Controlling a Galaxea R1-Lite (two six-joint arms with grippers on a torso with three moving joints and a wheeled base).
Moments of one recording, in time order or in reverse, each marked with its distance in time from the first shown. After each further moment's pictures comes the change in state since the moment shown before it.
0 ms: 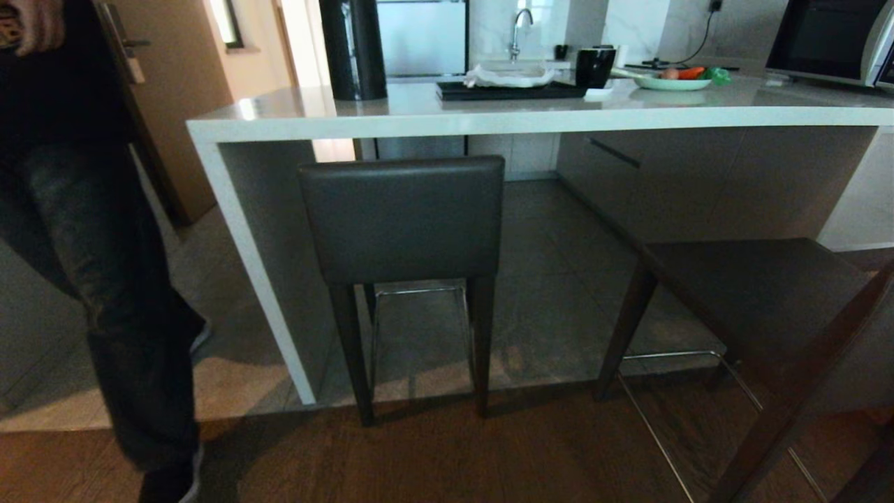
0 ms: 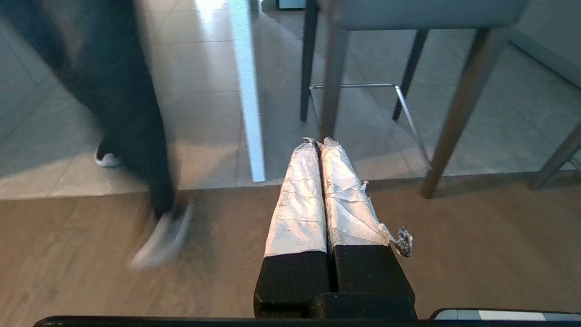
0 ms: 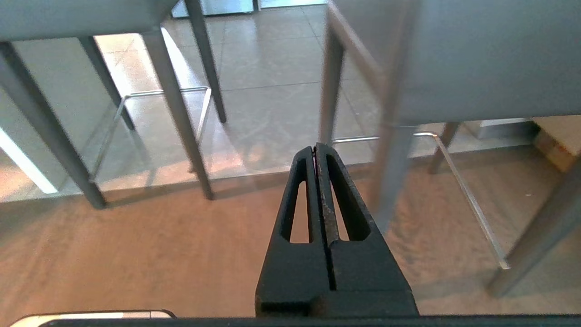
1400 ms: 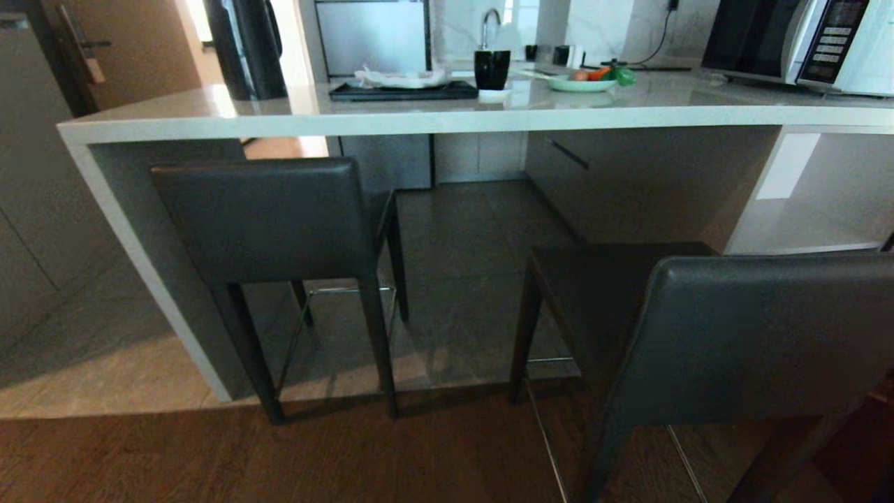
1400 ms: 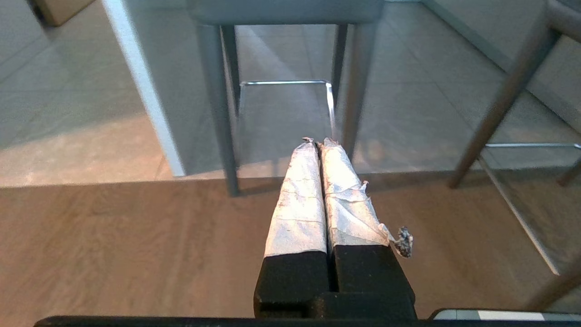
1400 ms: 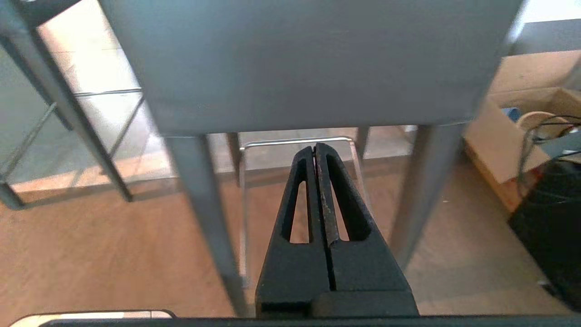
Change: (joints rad) left arm 0.000 0.002 0.000 -0.001 -0.001 -0.002; right arm 0.000 0.000 0.000 0.000 0.000 0.000
